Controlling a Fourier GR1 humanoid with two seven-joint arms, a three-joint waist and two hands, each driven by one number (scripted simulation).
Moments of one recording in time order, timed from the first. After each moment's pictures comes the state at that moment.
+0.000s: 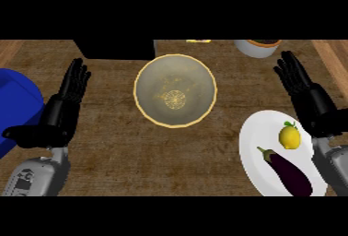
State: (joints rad) left arm -0.22 0.25 -0.08 -1.58 0.11 0.16 -0.05; right arm -0.32 -0.57 0.27 -1.50 -0.45 -0.19 -0.08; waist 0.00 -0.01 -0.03
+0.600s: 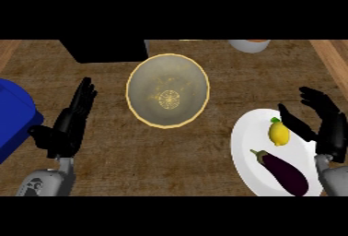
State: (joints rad) left arm -0.14 0.23 -0.10 -1.54 0.10 0.17 0.03; right arm -0.17 -0.54 0.24 -1.37 -0.17 -0.73 0.03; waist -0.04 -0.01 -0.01
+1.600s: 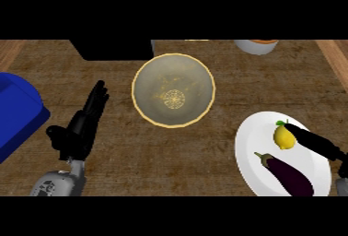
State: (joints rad) left arm -0.14 0.18 -0.16 -1.56 0.06 0.18 0.09; right arm 0.00 -0.62 0.23 -1.76 0.42 -0.93 0.73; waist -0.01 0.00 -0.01
